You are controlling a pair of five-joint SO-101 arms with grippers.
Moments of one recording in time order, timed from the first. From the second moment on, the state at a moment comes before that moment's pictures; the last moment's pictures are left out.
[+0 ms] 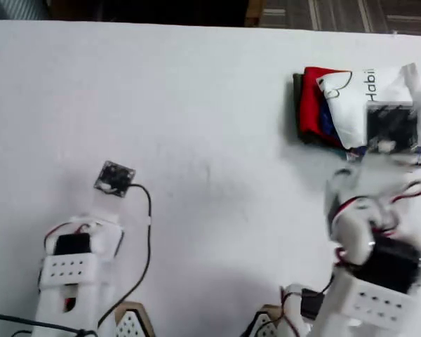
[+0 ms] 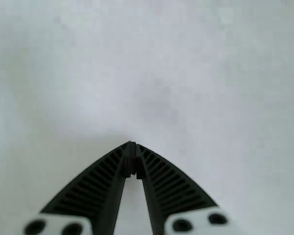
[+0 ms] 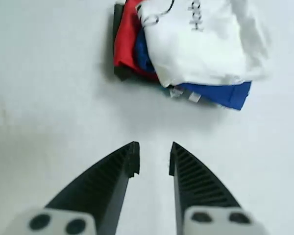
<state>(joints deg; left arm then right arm) -12.6 -60.0 83.8 52.9 -22.0 13.8 -60.3 29.3 85.7 16.3</state>
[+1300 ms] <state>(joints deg) 0.1 -60.8 87.1 55.9 5.1 -13.7 -100.7 96.4 72.4 1.7</state>
